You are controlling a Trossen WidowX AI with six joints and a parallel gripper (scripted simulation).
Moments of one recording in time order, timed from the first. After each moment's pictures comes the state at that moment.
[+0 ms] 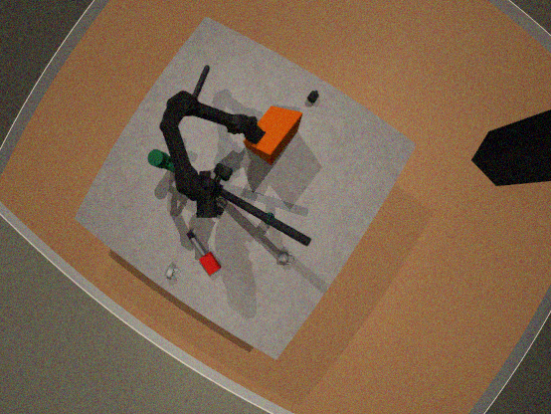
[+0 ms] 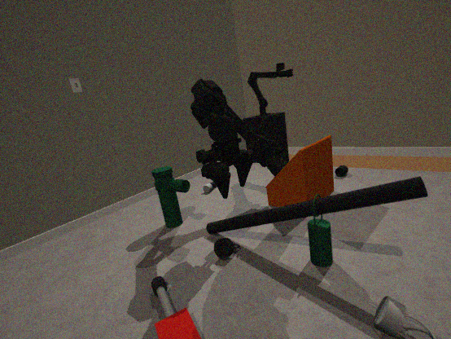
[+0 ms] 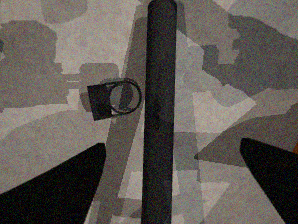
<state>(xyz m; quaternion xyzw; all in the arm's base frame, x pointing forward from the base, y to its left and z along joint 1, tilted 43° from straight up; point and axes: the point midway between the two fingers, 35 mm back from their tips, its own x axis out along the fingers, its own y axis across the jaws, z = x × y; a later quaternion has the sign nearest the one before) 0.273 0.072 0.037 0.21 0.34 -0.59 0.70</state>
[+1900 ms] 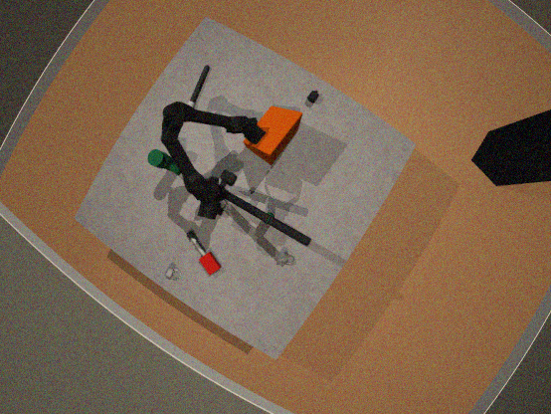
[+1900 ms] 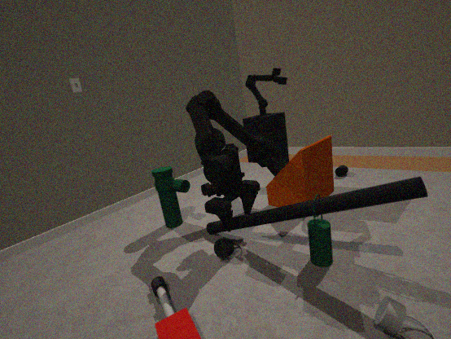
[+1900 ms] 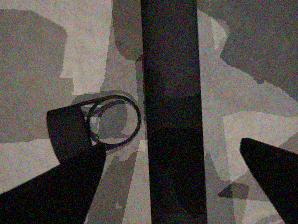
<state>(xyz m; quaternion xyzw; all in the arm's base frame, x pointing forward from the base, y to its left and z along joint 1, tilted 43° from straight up) 0.284 0.010 -0.033 0.24 0.32 -0.61 0.68</state>
